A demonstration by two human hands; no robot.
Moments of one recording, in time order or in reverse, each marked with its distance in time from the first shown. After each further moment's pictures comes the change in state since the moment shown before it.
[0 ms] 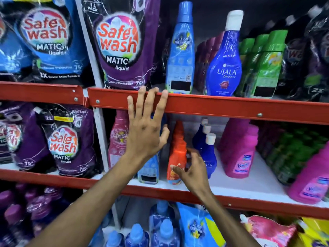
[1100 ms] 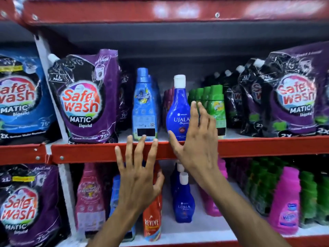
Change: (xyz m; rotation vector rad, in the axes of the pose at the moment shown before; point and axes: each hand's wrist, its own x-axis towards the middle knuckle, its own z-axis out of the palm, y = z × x) left_hand 0.015 0.060 0.011 0.005 0.054 0.023; right_hand 0.081 -0.147 -0.137 -0.651 0.613 -0.304
